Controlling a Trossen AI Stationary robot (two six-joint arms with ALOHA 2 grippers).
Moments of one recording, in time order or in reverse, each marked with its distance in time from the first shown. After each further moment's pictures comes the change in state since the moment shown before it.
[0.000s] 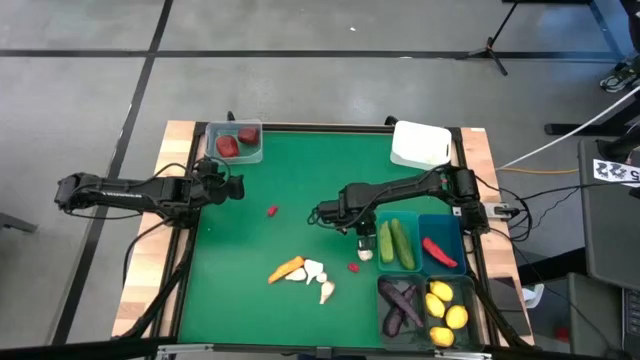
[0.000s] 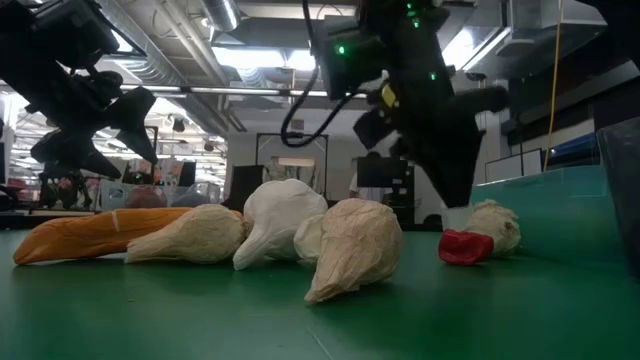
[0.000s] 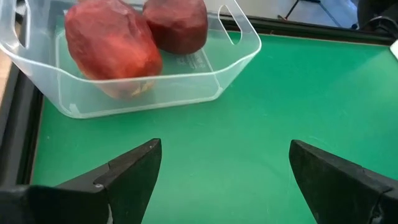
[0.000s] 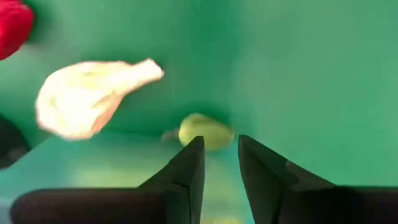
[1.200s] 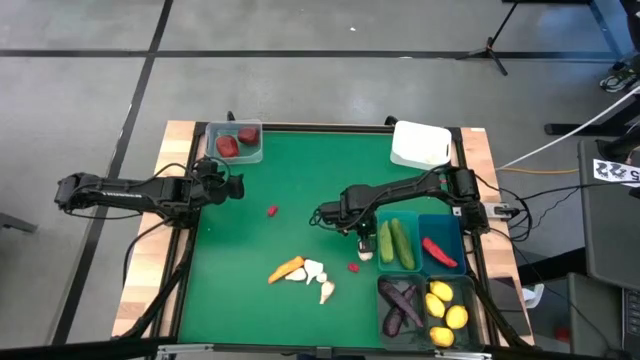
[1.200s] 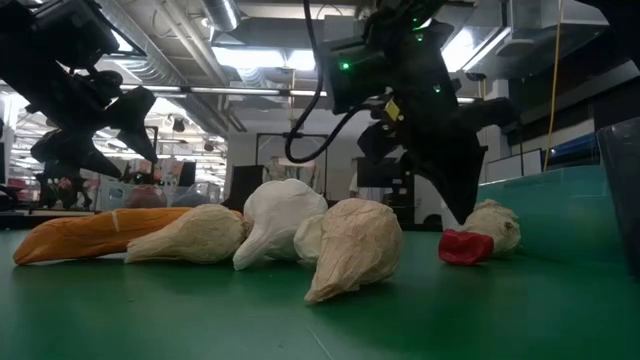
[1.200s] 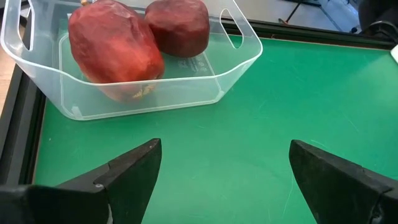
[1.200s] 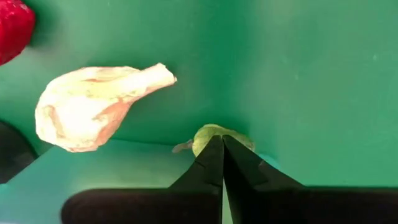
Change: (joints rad) left arm 0.000 0.000 0.000 0.000 -0.012 -0.006; right arm 0.000 0.000 -0.060 0.058 -0.059 0.012
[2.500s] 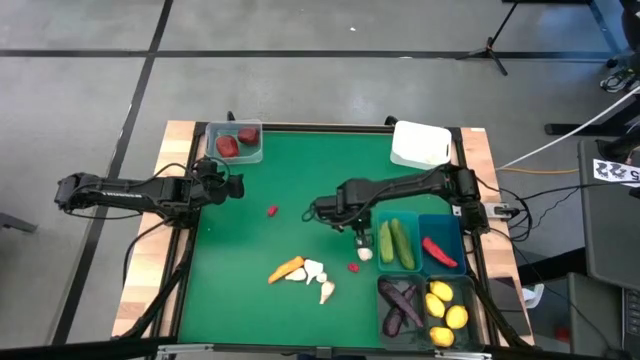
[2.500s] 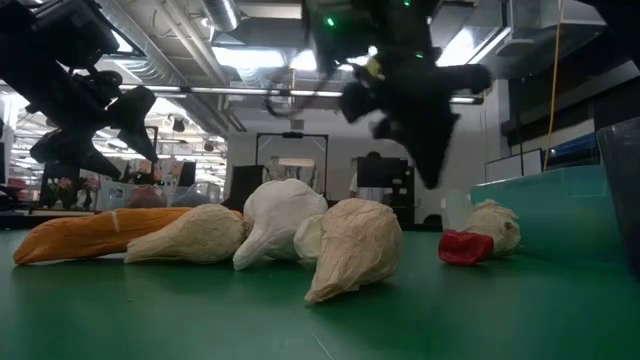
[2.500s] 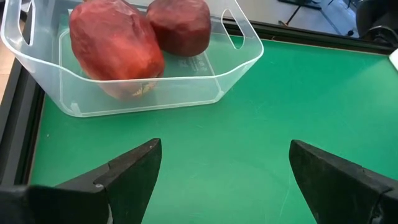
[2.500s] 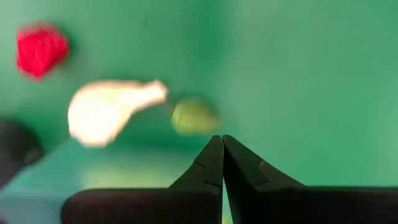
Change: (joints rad) left arm 0.000 0.000 0.000 0.001 0.000 -0.026; right arm -0.001 -0.003 0.156 -0.089 0.065 -0.056
